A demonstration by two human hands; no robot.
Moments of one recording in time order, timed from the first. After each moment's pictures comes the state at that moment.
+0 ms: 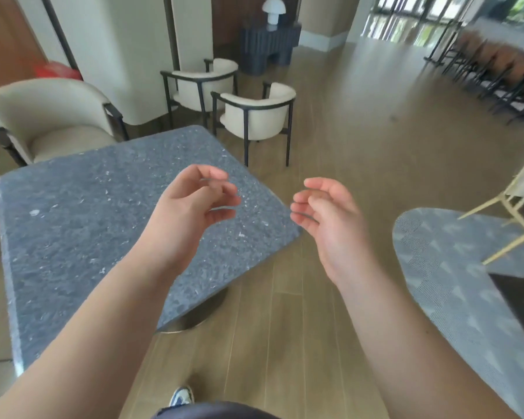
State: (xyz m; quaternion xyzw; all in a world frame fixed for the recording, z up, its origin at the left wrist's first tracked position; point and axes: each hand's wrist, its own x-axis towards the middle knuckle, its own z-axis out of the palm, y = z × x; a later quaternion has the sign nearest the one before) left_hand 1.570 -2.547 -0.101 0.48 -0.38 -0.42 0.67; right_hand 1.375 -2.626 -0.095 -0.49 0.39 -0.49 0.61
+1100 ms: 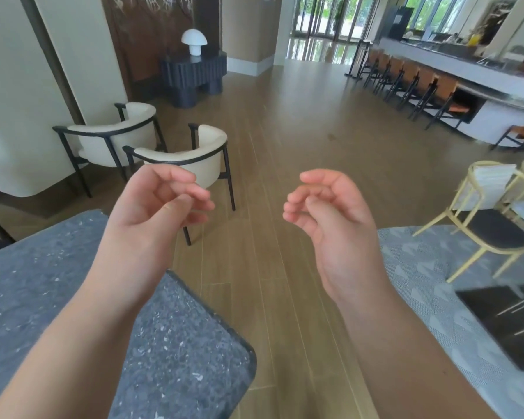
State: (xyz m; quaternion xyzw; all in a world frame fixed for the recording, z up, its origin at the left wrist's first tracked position) left_hand 1.581 -2.967 -0.051 0.42 -0.51 -0.32 0.68; right_hand 1.365 -3.010 -0.040 -0.55 0.31 -0.60 0.49
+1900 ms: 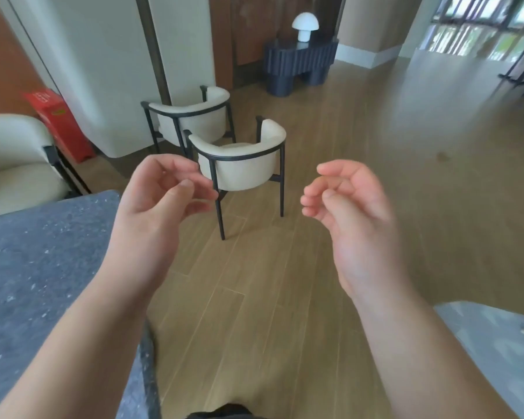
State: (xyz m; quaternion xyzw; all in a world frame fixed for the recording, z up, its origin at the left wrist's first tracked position) left_hand 1.433 -3.224 -0.070 0.54 -0.40 -0.19 0.72; right_hand 1.239 -3.349 -0.062 -0.62 0.22 -0.49 0.58
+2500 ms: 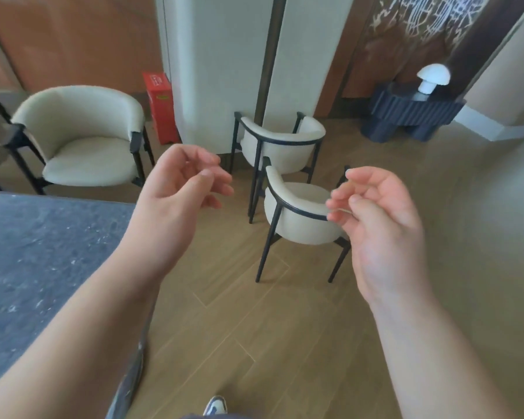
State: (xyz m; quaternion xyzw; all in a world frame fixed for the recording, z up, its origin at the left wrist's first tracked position) left_hand 1.675 -3.361 -0.072 0.59 -0.27 -0.06 0.76; right_hand 1.535 -3.547 -0.050 -0.65 0.14 -0.37 0.64
